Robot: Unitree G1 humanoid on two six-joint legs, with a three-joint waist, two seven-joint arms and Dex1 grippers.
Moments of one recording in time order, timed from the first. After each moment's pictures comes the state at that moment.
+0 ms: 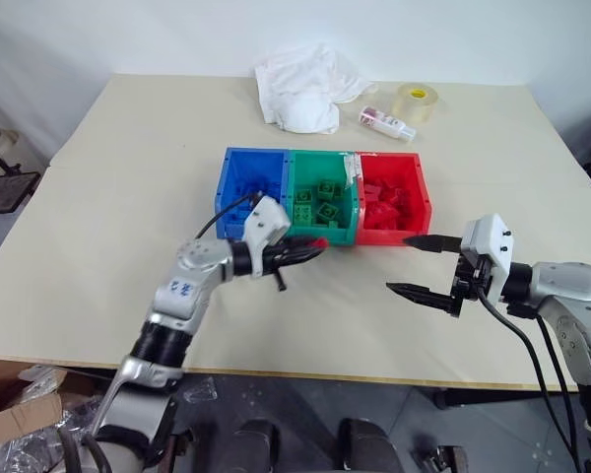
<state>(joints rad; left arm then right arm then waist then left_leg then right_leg) -0.70 0.28 -0.15 0.18 -0.24 0.33 -0.85 -0.25 -0.80 -0.17 -0.25 0.49 0.40 1.07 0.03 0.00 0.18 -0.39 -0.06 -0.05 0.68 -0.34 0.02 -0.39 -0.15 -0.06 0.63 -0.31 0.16</state>
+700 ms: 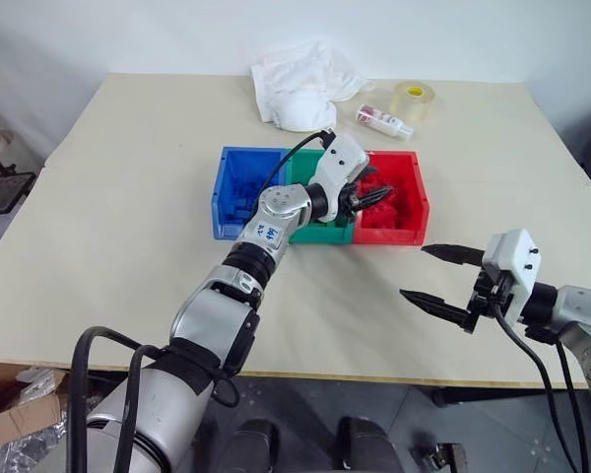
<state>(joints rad) -1.25 -0.01 -0.08 1.12 -0.08 -0.18 -0.63 -0.07 -0.81 -0.28 -0.41 0.54 0.45 0.95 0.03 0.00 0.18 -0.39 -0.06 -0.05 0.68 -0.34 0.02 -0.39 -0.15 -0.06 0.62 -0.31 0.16</state>
